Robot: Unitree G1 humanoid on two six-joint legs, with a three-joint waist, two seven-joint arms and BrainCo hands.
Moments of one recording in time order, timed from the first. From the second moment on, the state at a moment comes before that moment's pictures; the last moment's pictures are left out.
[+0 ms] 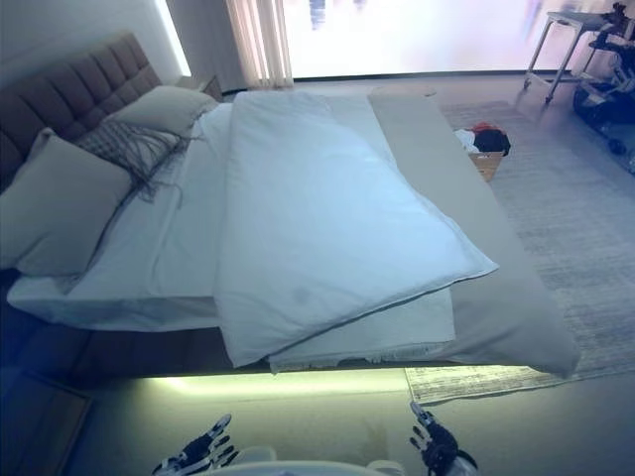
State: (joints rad) left arm -0.02 0.23 -0.10 1.36 -0.69 0.01 -0.31; right arm -0.05 -0.27 0.11 1.35 0.84 -0.10 0.28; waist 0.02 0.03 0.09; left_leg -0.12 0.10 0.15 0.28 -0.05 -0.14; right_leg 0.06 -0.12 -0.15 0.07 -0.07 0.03
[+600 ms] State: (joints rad) left arm -0.04 0.25 -0.07 1.38 -0.64 0.01 -0.30; right arm -0.05 -0.19 0.05 1.38 0.88 -0.09 0.31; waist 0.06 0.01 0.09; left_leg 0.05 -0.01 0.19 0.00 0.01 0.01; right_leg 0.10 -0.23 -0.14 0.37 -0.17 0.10
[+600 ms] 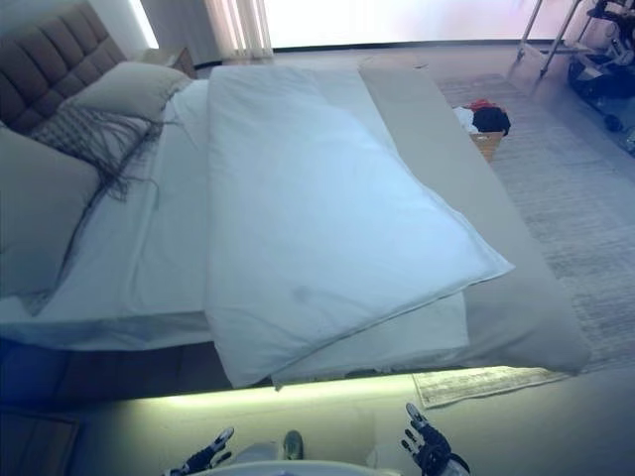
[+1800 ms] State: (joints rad) left arm -0.05 0.27 -0.18 1.32 -0.62 -0.03 -0.32; right arm -0.12 -0.29 0.05 1.31 1.06 -0.04 0.22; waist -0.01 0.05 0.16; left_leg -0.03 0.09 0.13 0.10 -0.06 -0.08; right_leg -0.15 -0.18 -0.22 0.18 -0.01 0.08
